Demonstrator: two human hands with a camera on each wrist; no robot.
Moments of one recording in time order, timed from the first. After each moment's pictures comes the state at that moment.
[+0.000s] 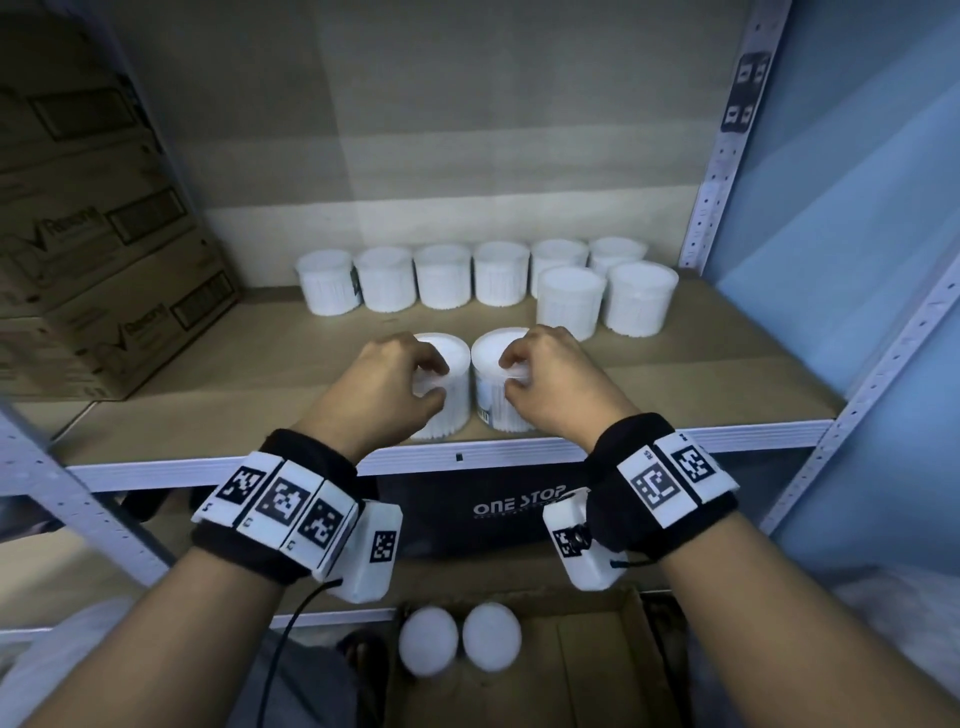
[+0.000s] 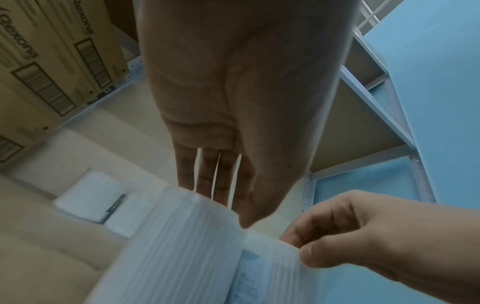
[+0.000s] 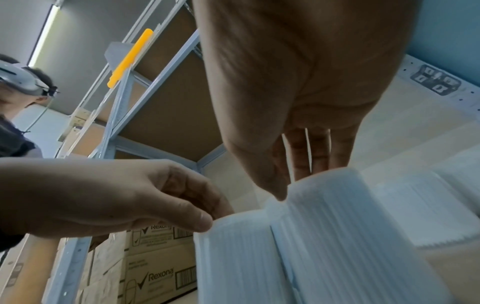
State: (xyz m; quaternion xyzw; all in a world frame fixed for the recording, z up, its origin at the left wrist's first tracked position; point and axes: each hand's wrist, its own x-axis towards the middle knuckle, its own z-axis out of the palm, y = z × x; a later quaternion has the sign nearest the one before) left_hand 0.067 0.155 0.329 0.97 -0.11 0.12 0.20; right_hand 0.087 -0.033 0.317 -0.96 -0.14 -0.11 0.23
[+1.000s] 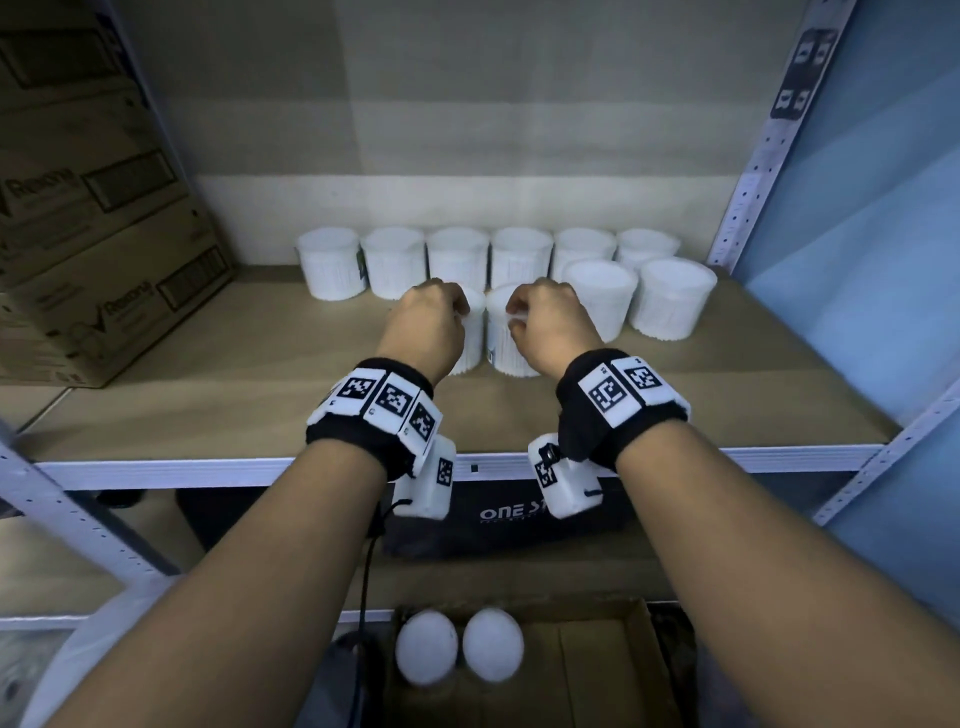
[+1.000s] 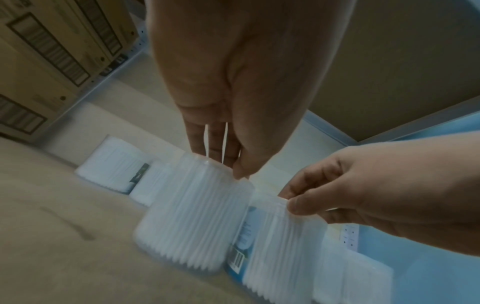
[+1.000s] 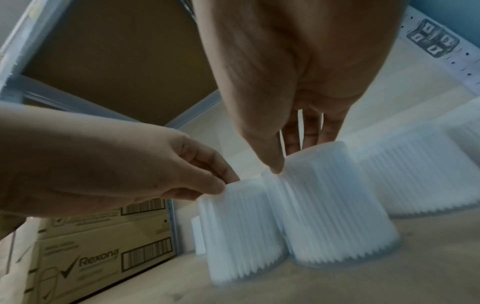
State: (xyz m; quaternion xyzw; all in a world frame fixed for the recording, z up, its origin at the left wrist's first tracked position) left_hand 0.172 0.142 0.310 0.96 -0.06 0.19 0.22; right_hand 0.182 -0.002 0.311 -0.96 -0.09 -0.13 0.22
